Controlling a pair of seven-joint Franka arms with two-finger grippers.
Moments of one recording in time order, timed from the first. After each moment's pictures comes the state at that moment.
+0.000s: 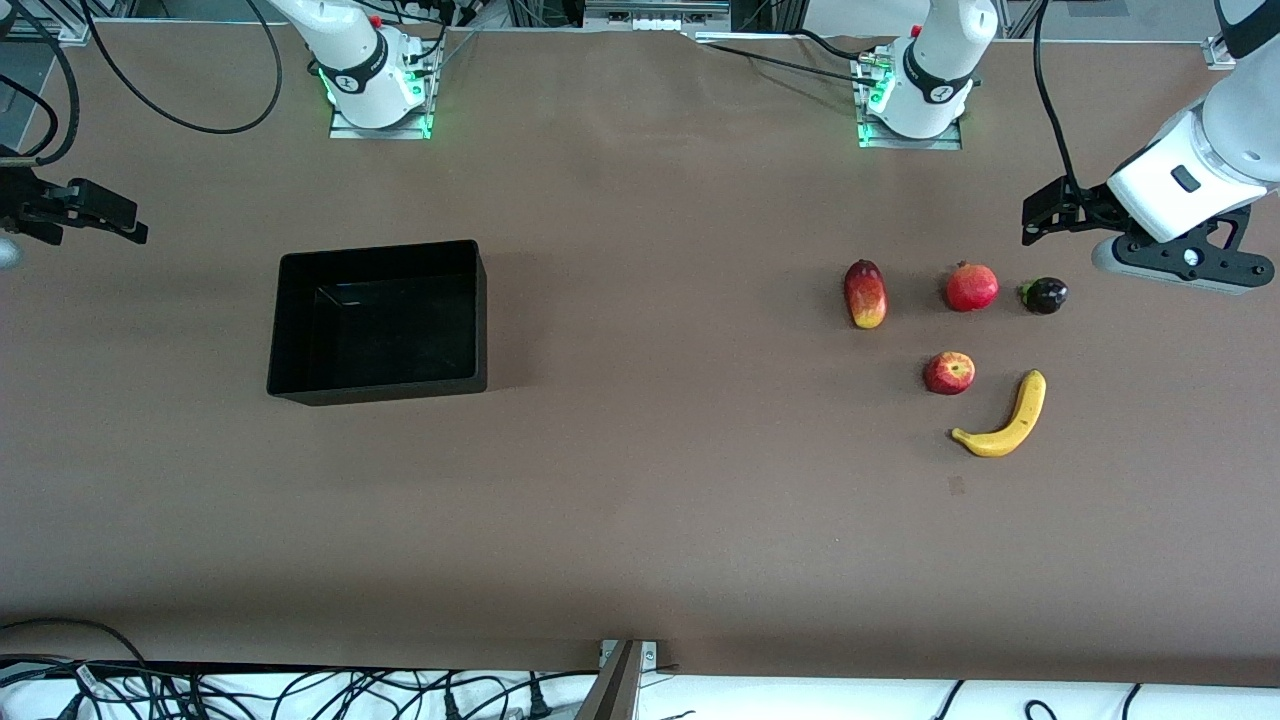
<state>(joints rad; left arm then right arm) -0.07 0.05 -0.04 -1.55 -0.01 1.49 0.06 -0.05 0.01 -0.05 -1.65 -0.01 1.56 -0.13</state>
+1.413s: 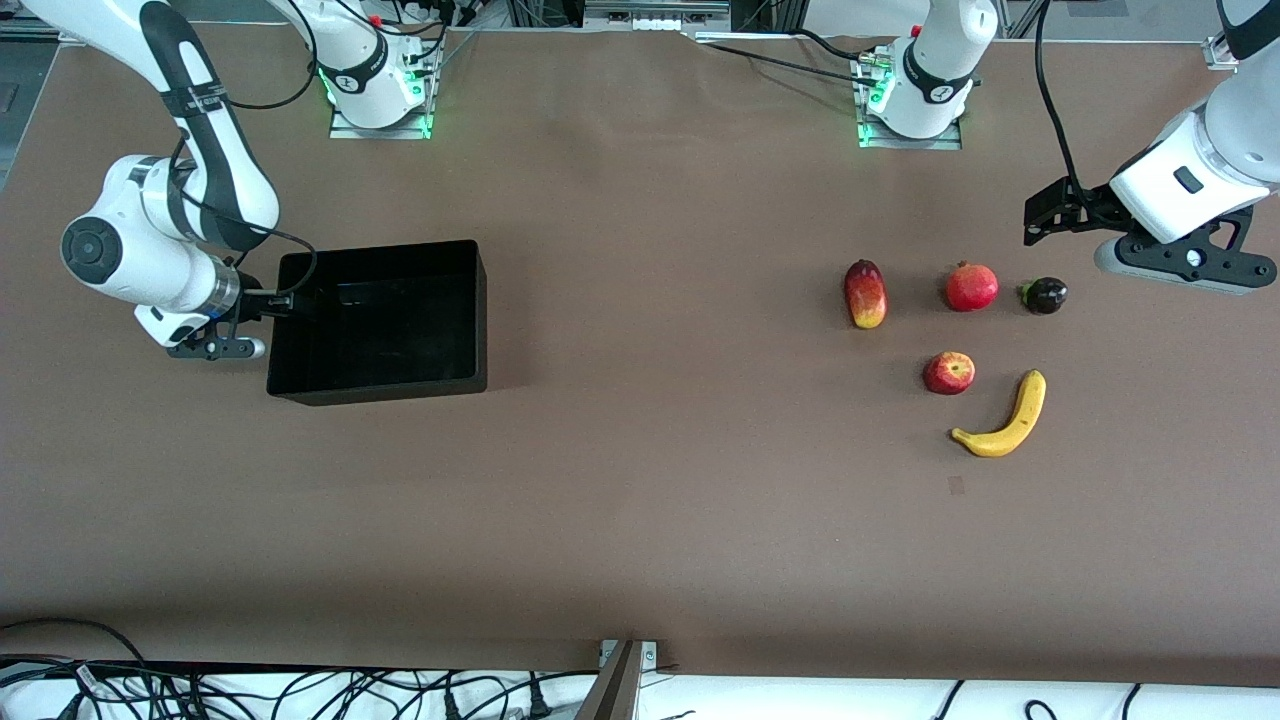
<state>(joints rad) -0.07 0.05 -0.04 -1.55 -0.01 1.49 0.06 -0.05 0.24 -0.05 -2.28 0.03 2.36 -0.12</state>
